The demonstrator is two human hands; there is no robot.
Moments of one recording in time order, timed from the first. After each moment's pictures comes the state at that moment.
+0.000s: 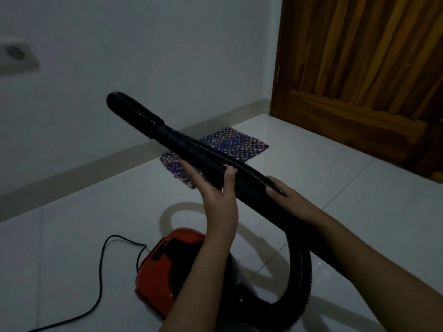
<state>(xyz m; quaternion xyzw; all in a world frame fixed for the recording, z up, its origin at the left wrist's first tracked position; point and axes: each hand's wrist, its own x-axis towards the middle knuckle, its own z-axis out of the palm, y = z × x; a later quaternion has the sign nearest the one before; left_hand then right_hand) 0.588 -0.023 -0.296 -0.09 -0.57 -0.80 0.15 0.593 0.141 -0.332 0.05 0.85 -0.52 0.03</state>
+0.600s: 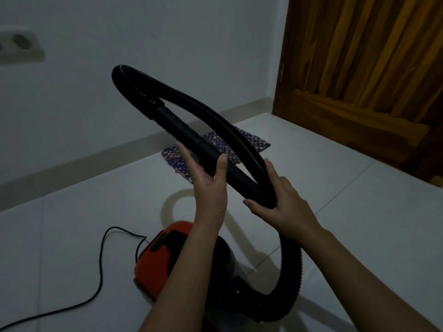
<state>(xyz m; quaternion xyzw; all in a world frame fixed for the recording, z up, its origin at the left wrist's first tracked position) 0.576 -0.043 -0.288 -0.12 -0.58 -0.80 0.14 0.631 0.096 -0.313 0.02 0.94 -0.31 -0.12</state>
